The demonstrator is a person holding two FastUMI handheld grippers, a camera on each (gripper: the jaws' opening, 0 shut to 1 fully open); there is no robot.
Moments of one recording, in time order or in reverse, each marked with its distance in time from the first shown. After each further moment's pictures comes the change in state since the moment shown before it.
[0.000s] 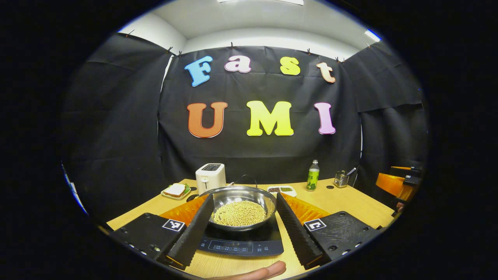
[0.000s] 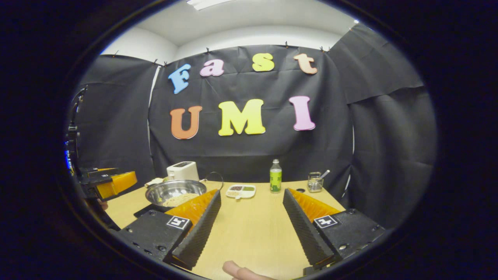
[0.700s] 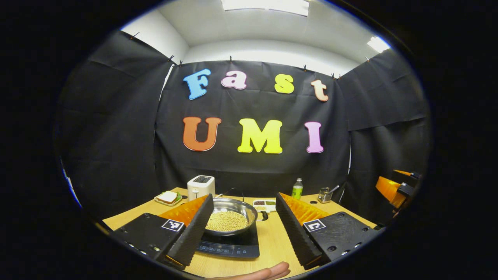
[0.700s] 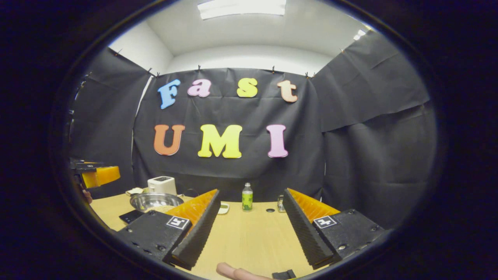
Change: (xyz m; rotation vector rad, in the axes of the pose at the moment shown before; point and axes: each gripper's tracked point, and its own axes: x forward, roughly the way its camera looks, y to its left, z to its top) left arm -0.049 -0.038 0.058 -0.099 -0.106 -0.095; right arm -0.069 -0.034 0.059 -0.031 -0.170 -0.108
